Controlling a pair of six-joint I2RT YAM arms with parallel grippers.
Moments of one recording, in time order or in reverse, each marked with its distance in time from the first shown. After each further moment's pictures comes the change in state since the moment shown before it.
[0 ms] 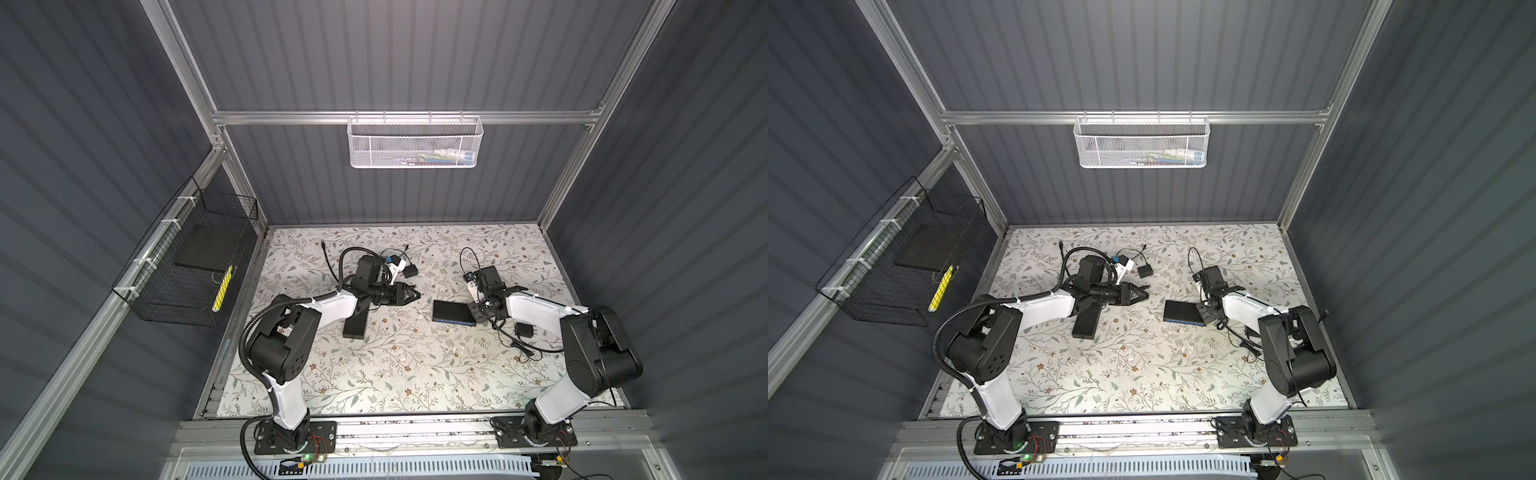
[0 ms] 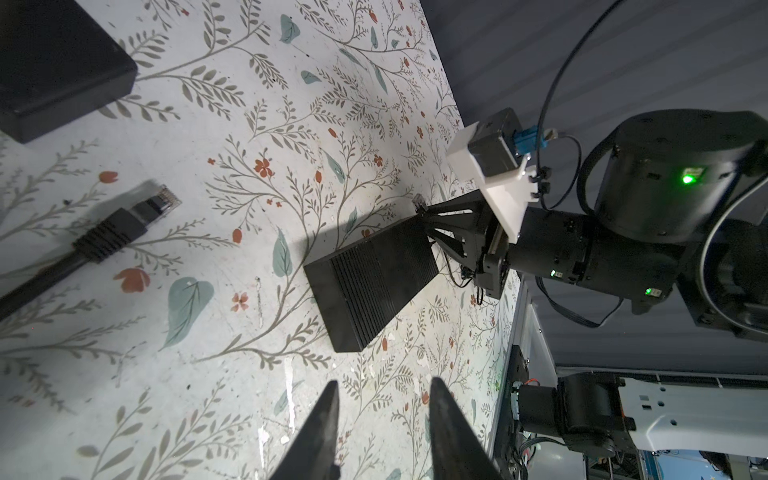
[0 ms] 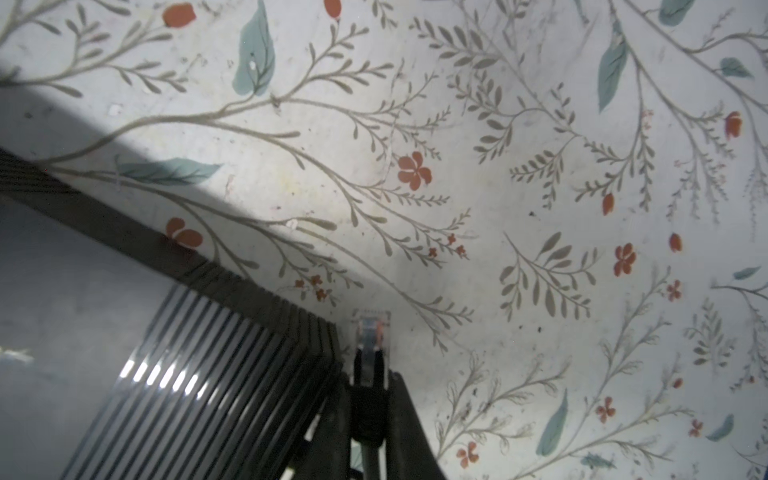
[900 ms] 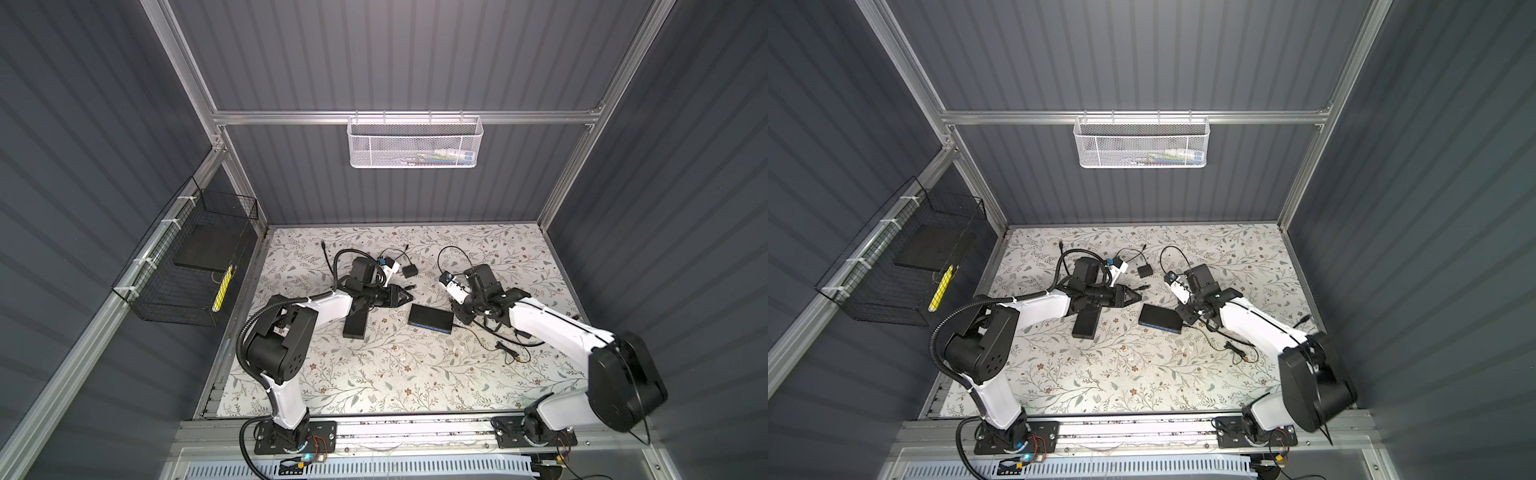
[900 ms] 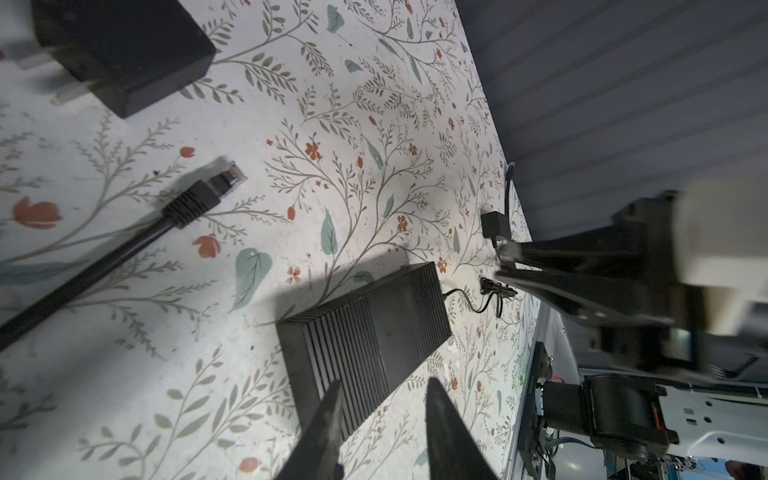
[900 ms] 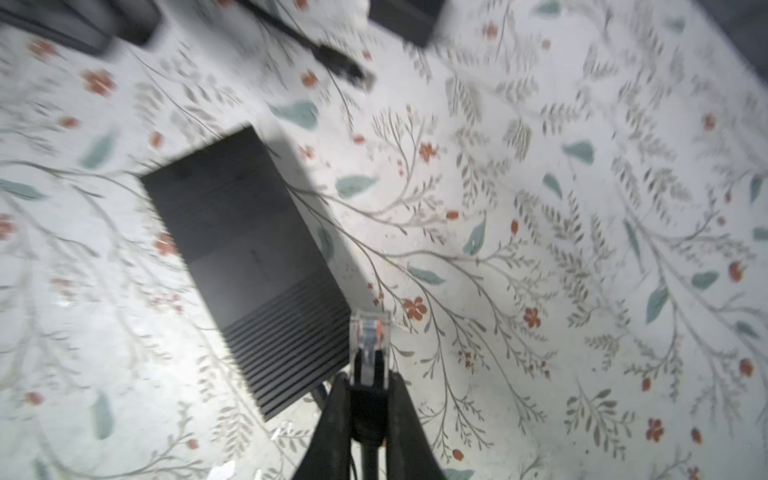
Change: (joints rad) left arm 0.051 -0.011 -0.020 -0.069 -0.019 0.076; right arm 0.192 -0.249 0.021 -0.023 -0.269 -0.168
